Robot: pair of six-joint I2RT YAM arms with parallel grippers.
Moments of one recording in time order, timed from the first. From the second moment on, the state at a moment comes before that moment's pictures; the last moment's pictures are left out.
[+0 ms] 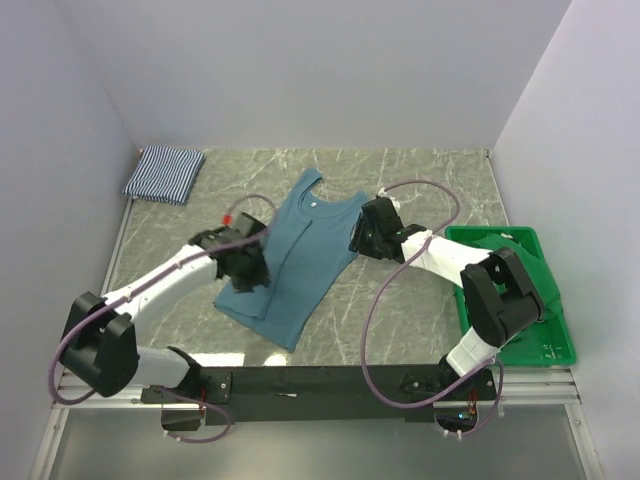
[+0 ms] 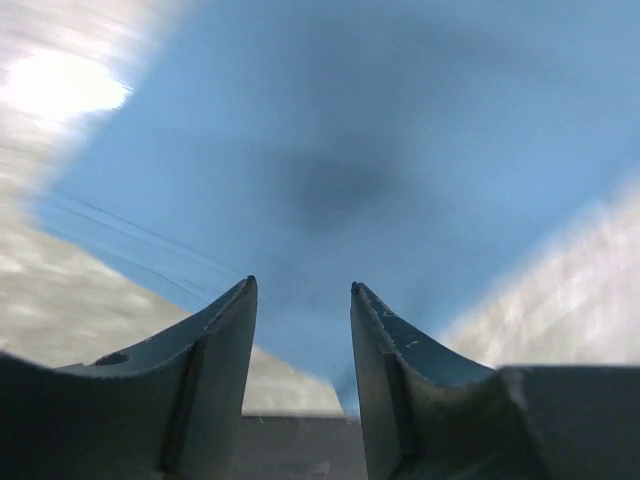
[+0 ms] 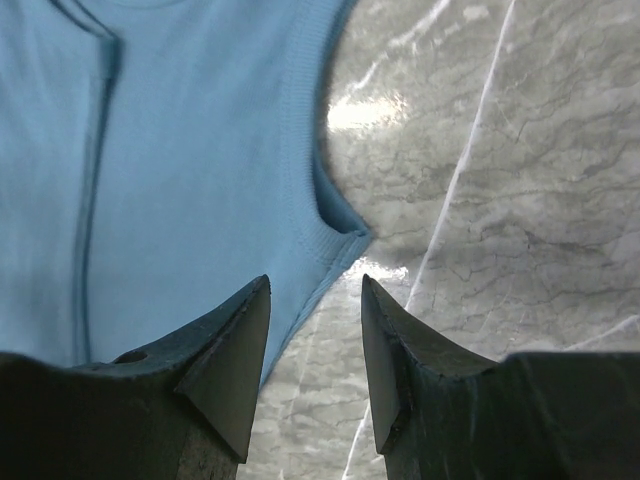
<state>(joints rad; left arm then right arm) -0.47 1.35 0.93 -0.78 -0.08 -0.83 0.51 1.61 0.94 -0.19 0.11 0.71</state>
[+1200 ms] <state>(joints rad) -1.23 1.61 0.97 -0.78 -0.27 -1.06 0.49 1.76 0.97 -0.12 0.08 0.76</state>
